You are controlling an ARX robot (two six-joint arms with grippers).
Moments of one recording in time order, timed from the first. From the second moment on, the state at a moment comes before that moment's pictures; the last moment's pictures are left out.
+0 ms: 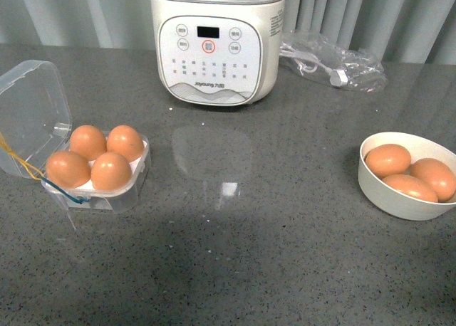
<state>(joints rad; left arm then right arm) 0.00 0.00 0.03 0.00 0.00 0.00 0.00 0.00 0.00 0.00 0.00 -0.01</state>
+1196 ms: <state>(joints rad) 0.15 1.63 0.69 0.41 -0.30 -0.24 0.00 0.00 0.00 0.00 0.00 -0.01</state>
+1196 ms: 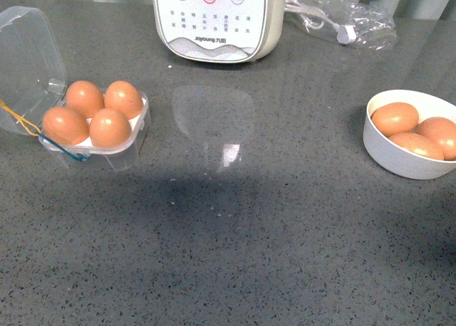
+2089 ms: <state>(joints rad) 0.20 1.44 0.28 1.15 0.19 -0.04 0.00 0.00 0.00 0.00 0.00 -0.01</state>
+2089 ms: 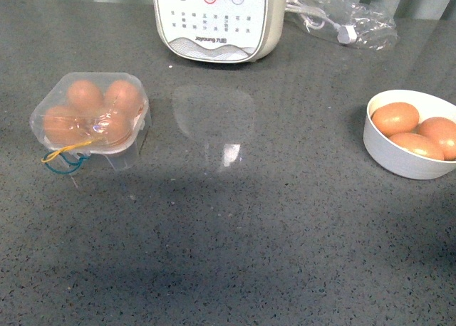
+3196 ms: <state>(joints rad) 0.00 0.49 0.03 0.48 0.00 -0.01 0.00 0.00 0.00 0.00 0.00 -0.01</state>
